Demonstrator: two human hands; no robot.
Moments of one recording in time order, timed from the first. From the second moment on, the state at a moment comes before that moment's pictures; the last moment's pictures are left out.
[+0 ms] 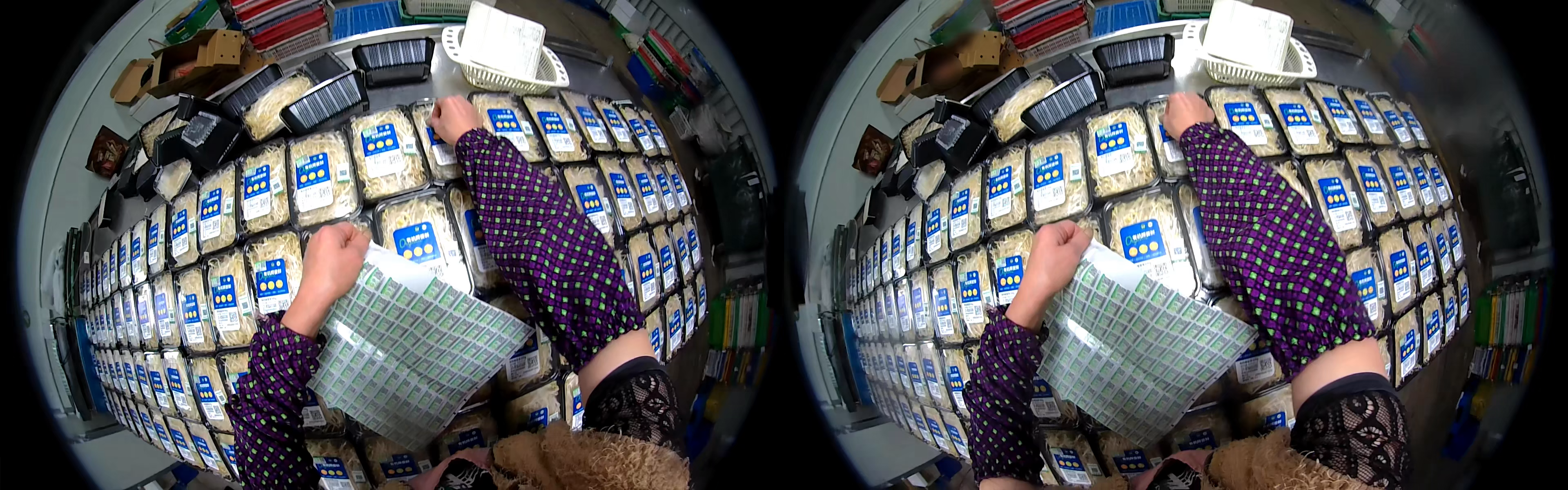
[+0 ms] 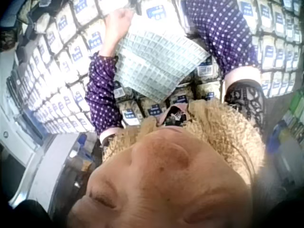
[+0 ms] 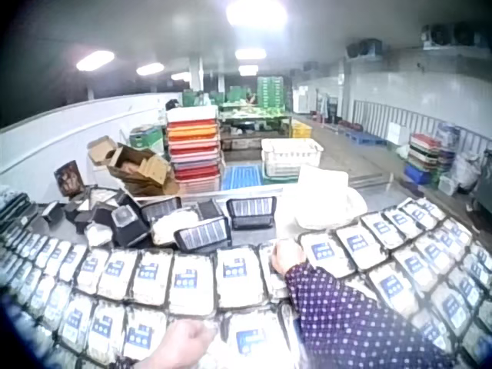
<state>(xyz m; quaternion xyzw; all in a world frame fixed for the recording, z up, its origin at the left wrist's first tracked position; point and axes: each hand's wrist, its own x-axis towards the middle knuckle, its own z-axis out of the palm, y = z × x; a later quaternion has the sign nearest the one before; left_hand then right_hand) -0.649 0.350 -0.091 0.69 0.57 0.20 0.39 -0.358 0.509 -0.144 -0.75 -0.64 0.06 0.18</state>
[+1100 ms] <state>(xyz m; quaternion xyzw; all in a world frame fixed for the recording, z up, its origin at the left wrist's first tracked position) -0.728 0.265 -0.088 0.65 0.64 0.17 0.38 -0.463 0.335 -0.118 -0.65 -0.62 0.33 0.30</state>
